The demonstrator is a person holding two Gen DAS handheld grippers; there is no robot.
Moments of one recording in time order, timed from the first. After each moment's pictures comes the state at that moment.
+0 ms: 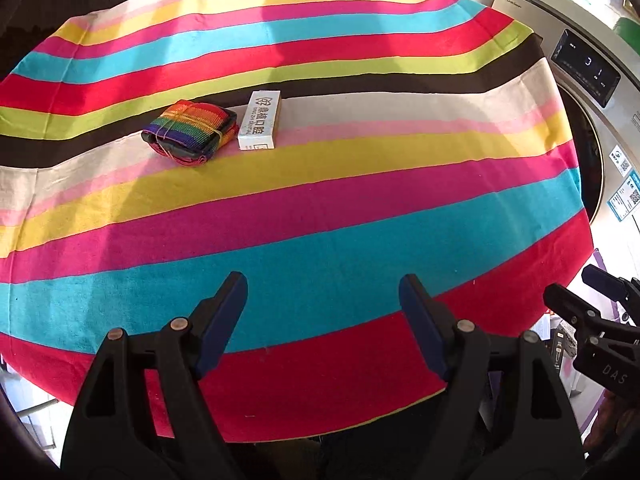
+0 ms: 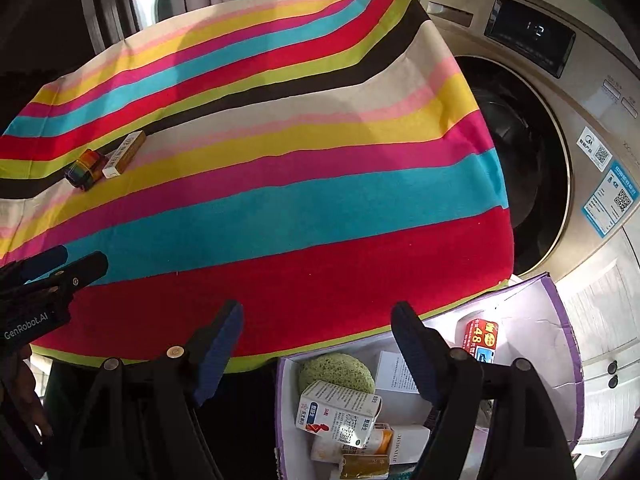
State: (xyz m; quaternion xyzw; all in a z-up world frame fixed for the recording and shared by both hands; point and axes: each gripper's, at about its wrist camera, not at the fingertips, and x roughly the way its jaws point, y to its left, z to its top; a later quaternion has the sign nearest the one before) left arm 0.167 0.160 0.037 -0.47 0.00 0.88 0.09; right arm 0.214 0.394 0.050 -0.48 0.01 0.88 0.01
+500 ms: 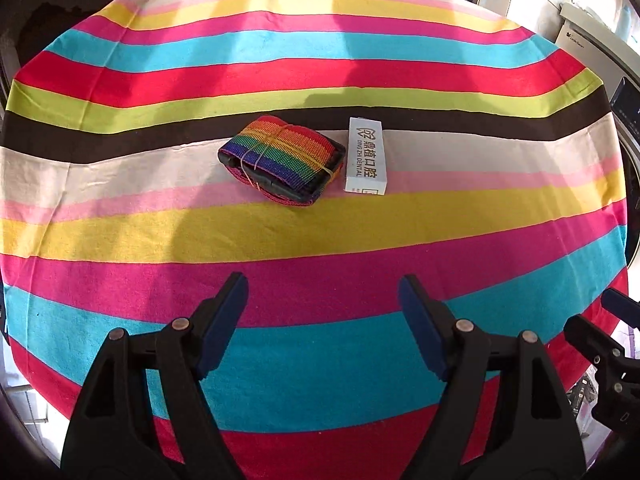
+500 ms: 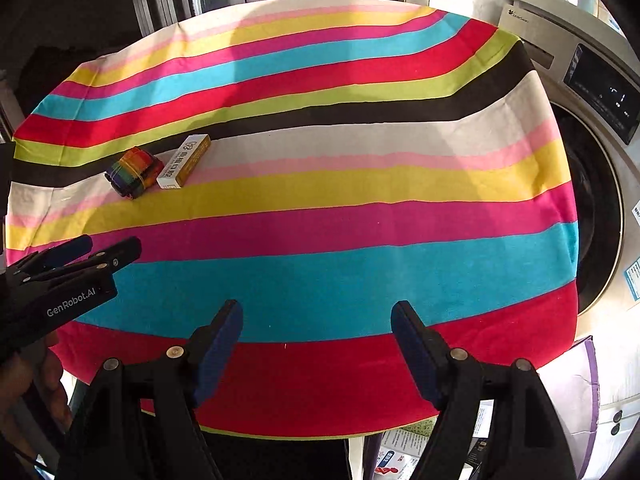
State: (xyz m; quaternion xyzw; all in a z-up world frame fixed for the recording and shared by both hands) left arm 0.119 0.107 0.031 -0.46 -0.03 0.89 0.02; right arm 0.165 0.322 0.059 -0.48 -0.01 0.88 -0.05
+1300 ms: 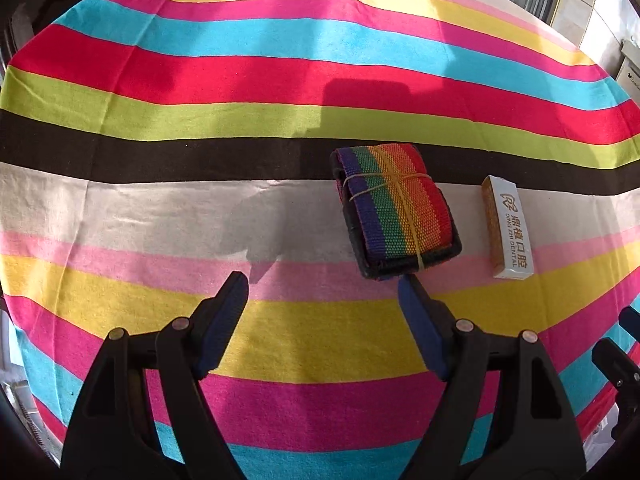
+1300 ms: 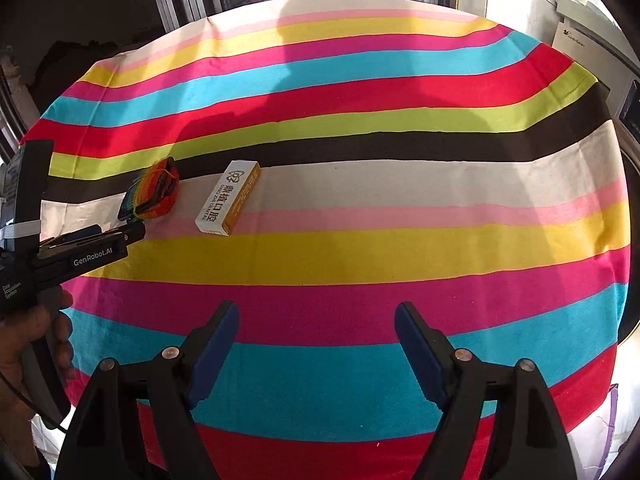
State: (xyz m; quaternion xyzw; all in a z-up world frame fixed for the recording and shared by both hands) left arm 0.055 0.019 0.025 -0.48 -0.06 0.87 -0.02; right arm 0.103 0.261 0.057 -0.48 0.00 0.87 -0.10
